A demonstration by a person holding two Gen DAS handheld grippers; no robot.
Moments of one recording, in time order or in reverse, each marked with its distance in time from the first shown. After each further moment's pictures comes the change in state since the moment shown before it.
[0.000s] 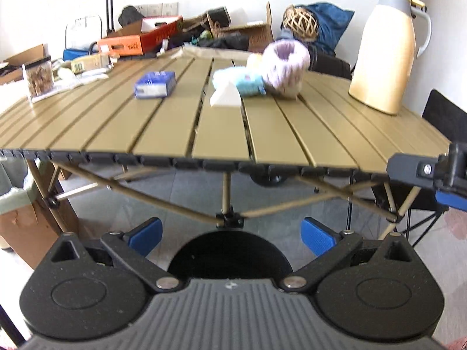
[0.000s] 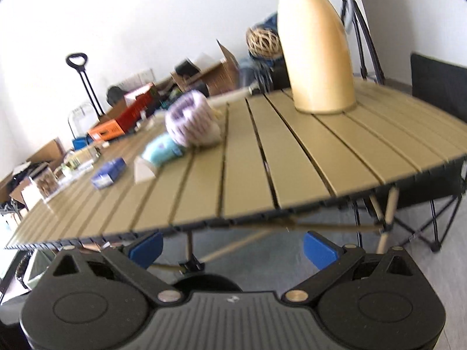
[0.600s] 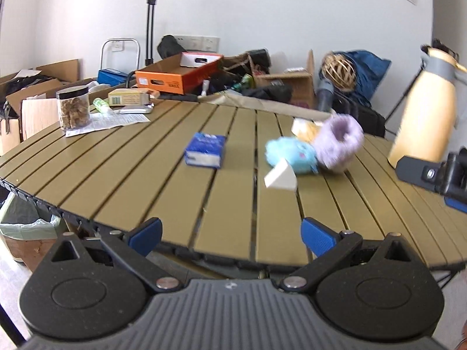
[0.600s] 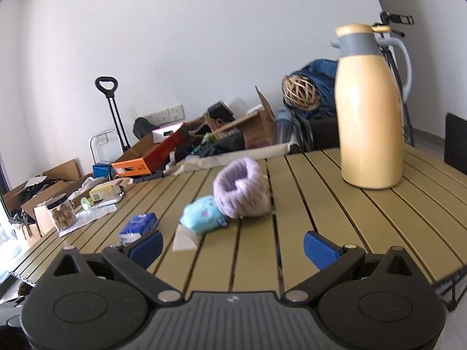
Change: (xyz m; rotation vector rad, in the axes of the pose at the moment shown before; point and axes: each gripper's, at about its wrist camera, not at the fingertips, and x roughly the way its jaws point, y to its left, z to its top) left arm -0.002 0.053 0.072 -0.113 -0.134 0.092; right arm 0.028 0.067 0.064 -0.104 -0.170 0.059
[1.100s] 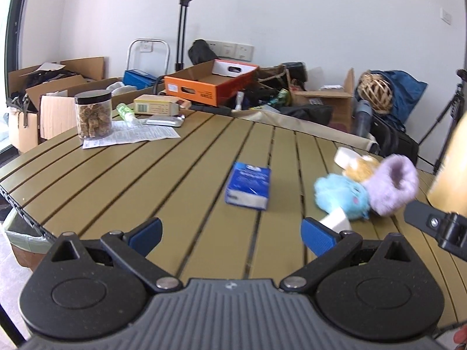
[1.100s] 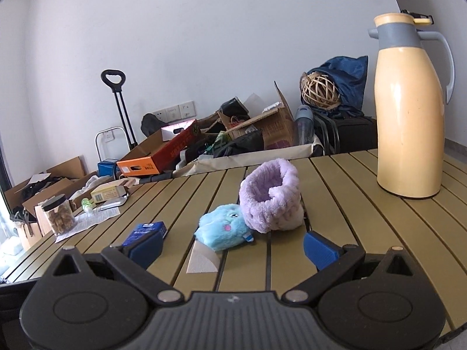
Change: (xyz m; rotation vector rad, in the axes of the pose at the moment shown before) left arm 0.050 0.039 0.043 -0.075 -0.025 0.095; right arm 0.073 0.027 0.006 -0.004 0.011 0.028
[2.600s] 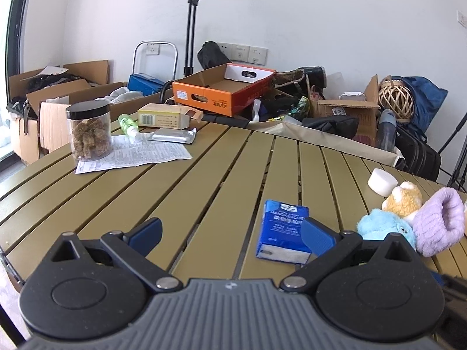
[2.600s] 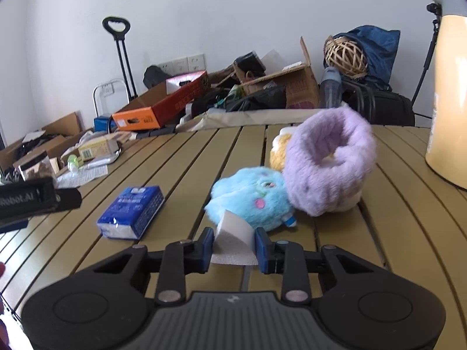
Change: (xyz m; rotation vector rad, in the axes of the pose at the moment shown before) left arm 0.066 0.019 0.041 0.008 -0.013 0.028; right arm 0.094 0.031 -0.012 -0.080 0.146 -0.001
